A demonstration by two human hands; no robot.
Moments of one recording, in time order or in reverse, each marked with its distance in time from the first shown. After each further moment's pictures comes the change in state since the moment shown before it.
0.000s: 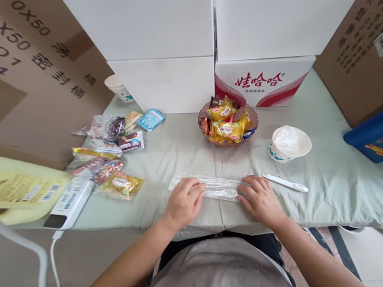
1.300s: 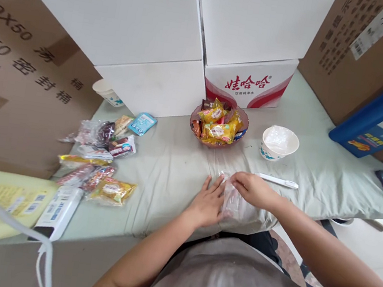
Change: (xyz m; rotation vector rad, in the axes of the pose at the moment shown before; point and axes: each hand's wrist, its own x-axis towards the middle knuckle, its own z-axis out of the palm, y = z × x) left_hand 0.024 0.044 0.053 -0.004 -0.503 0.395; right_hand 0.045 -0.006 -0.034 0.355 -0.294 0.173
